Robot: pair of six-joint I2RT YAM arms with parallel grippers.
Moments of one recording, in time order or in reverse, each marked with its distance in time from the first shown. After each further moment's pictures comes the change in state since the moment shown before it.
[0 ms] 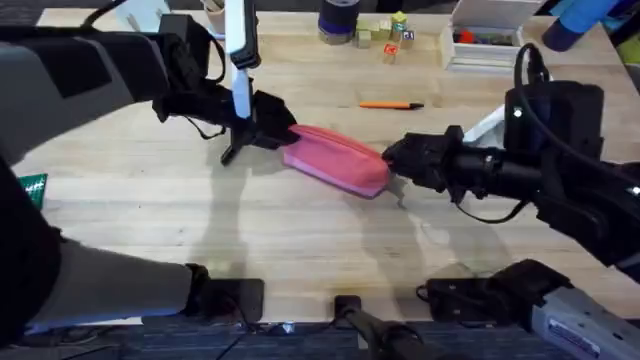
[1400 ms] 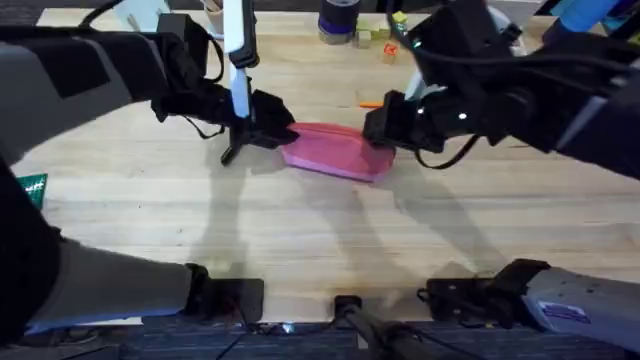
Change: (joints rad) left arm 0.004 0.000 0.000 0.004 -0.002 0.000; right arm 0.207 0.489 0.463 -0.265 0.337 -0.361
